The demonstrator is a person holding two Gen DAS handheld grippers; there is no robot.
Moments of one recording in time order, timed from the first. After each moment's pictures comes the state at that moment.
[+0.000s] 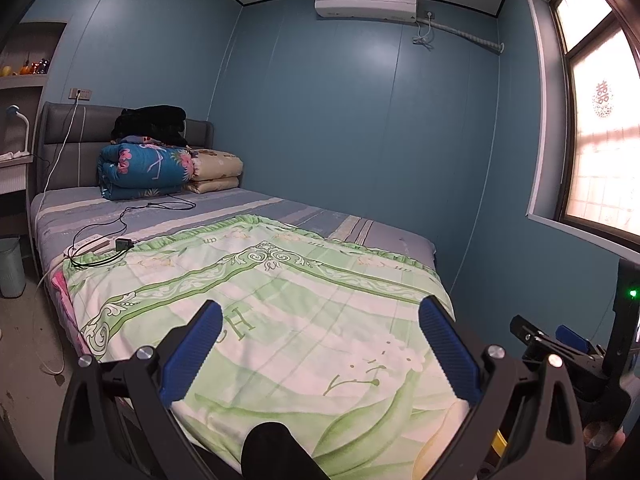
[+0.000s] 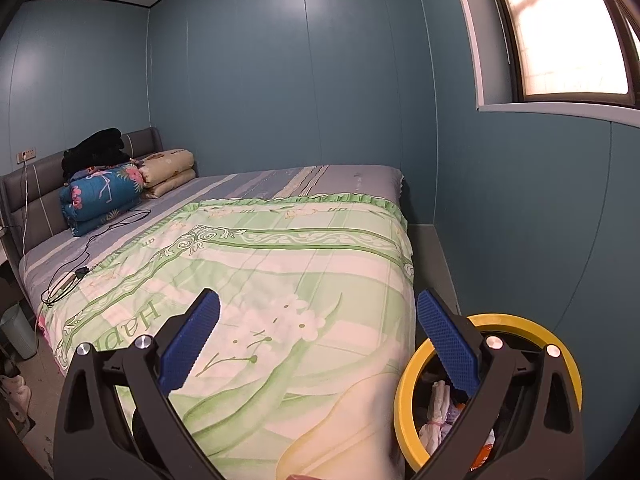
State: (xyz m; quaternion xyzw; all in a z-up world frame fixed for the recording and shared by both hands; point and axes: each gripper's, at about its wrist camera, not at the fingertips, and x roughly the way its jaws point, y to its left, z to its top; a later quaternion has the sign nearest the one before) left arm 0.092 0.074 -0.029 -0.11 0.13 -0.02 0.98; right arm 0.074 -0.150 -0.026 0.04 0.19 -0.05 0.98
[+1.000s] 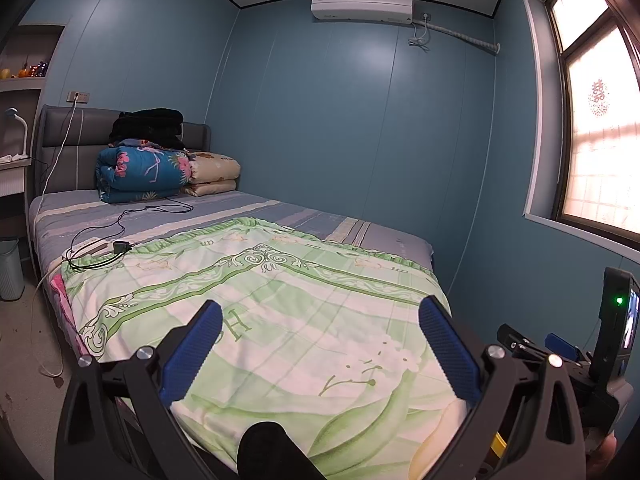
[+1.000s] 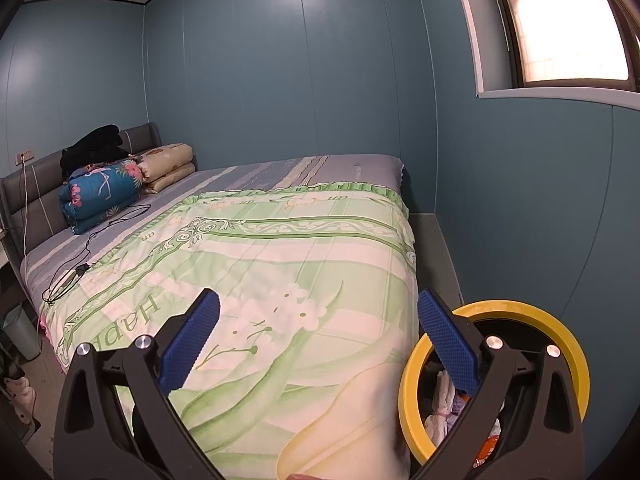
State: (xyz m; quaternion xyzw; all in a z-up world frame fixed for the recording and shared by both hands) left arm 0.090 0.070 -0.029 -0.11 0.13 -0.02 0.99; right arm 0.079 -0.154 -0.036 0.05 0.20 -0.05 0.98
